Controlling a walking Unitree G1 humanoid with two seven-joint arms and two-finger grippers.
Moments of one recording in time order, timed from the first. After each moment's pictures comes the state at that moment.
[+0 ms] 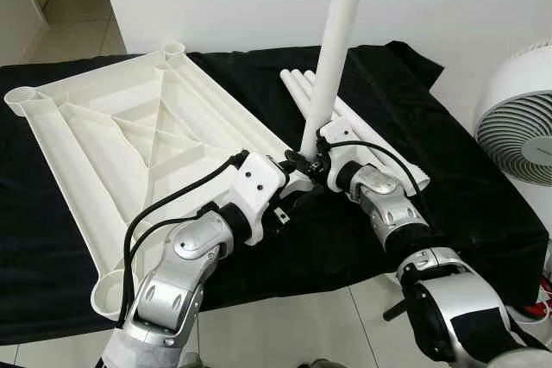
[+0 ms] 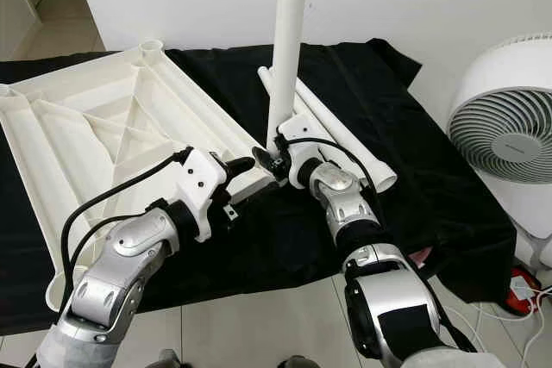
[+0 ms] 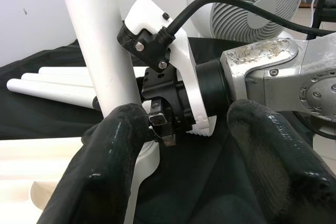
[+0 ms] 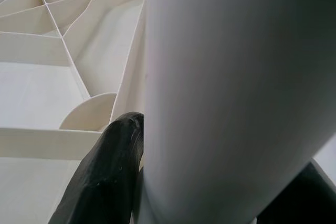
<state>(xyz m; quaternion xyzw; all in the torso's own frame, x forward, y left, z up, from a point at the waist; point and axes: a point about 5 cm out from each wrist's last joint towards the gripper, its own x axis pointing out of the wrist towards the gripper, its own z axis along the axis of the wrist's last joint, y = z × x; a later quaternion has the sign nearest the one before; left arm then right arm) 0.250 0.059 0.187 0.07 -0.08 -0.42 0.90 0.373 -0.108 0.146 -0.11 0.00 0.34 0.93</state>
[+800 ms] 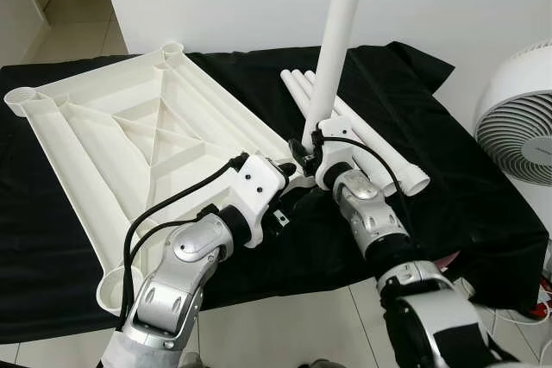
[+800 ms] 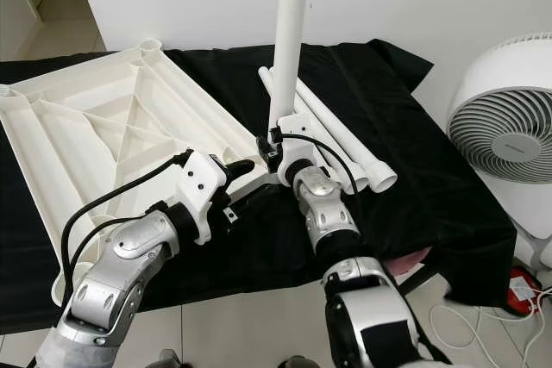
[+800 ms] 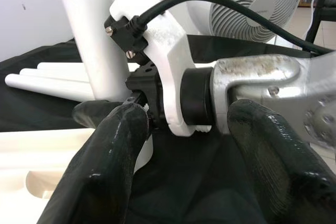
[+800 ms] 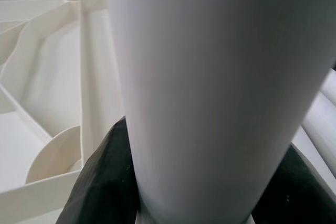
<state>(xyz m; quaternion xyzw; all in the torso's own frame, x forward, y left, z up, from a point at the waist) 0.249 0.059 0.184 0.07 -0.07 -0.42 0.90 0.366 -0.091 0.146 -0.03 -0.01 0.15 0.99</state>
